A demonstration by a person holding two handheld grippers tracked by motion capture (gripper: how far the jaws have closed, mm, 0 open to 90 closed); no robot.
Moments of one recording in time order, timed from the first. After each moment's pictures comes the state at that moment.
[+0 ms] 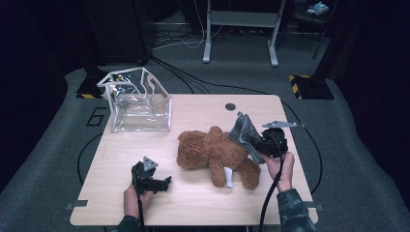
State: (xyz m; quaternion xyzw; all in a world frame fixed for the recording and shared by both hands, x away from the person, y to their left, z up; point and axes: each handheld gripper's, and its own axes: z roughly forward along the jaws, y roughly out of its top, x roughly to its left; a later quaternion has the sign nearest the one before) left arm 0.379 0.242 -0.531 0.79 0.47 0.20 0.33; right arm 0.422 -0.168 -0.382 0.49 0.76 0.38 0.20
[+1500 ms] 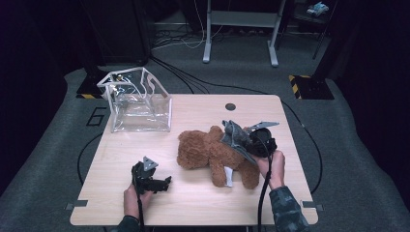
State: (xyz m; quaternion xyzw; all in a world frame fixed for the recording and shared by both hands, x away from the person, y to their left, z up) left arm 0.379 0.241 -0.531 0.79 0.47 0.20 0.33; right arm 0.435 -0.147 -0.404 0.49 0.79 0.32 0.20
